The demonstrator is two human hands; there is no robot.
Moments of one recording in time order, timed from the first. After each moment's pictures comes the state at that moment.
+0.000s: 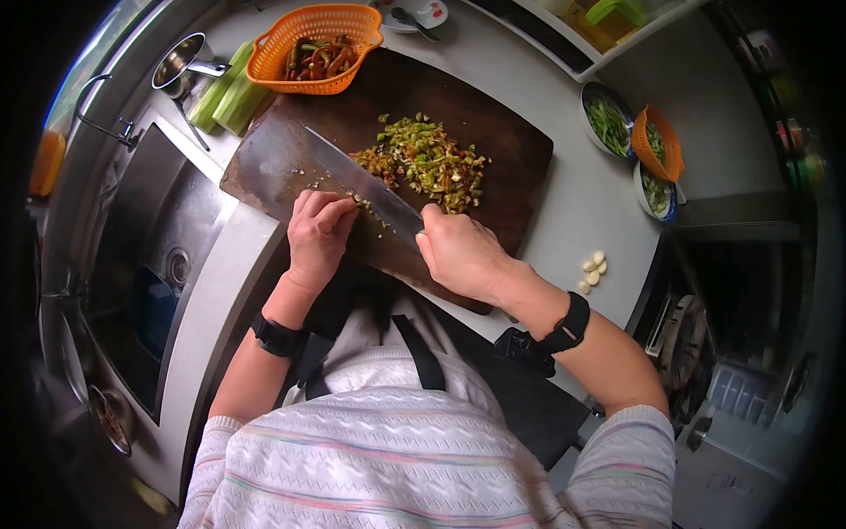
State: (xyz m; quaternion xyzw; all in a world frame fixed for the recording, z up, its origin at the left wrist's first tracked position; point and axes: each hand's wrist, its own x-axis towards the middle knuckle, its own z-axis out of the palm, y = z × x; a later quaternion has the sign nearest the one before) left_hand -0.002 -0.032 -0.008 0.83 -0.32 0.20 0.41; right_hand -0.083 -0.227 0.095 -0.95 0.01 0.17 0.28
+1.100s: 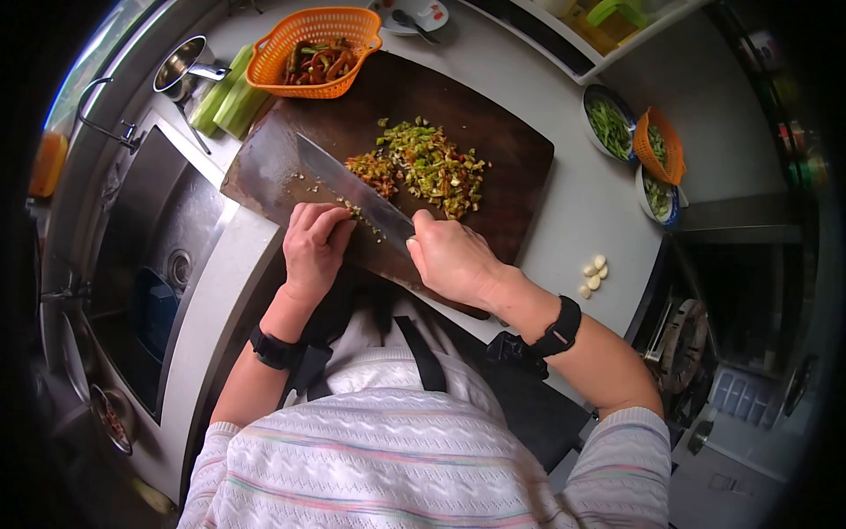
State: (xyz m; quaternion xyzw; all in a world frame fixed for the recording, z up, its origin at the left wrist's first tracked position) left_hand -0.011 -0.027 0.000 0.84 -0.30 0.19 0.41; right_hand -0.079 -0.220 0.085 -0.94 0.01 0.18 0.28
